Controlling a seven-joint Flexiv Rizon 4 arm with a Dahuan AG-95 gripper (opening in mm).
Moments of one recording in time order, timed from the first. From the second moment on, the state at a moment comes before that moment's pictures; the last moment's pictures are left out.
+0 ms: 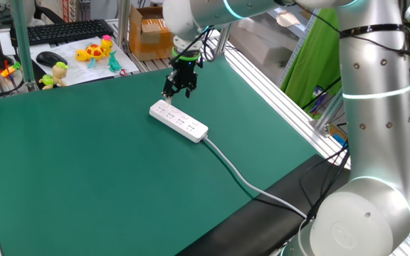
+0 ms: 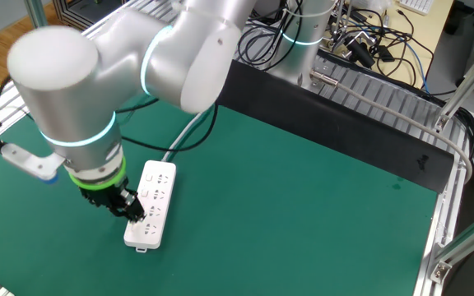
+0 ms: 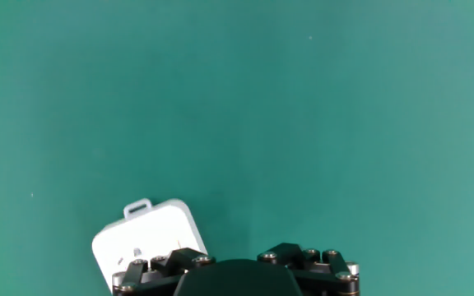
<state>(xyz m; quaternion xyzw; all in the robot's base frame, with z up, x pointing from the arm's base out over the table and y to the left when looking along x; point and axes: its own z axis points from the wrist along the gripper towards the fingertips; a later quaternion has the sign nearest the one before) 0.677 -0.105 0.040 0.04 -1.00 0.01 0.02</state>
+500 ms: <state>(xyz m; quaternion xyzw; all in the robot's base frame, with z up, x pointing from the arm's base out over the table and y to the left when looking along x) 0.654 -0.097 0.075 0.00 -1.00 0.01 0.00</state>
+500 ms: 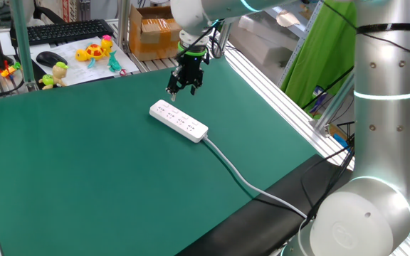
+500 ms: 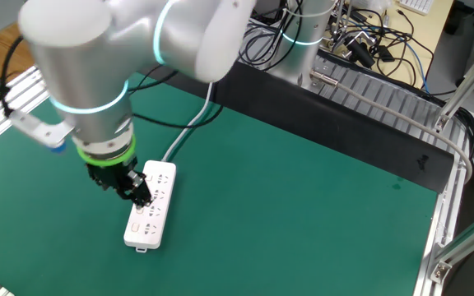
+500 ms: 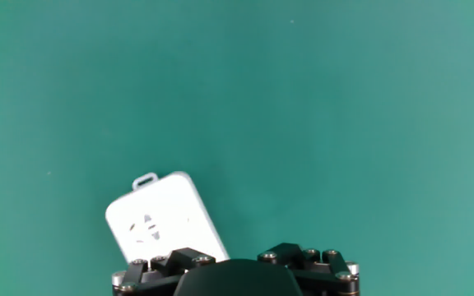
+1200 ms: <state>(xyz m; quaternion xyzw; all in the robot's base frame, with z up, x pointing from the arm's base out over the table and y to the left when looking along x) 0.606 -0.069 0.124 -0.07 -1.00 -0.01 -0.05</state>
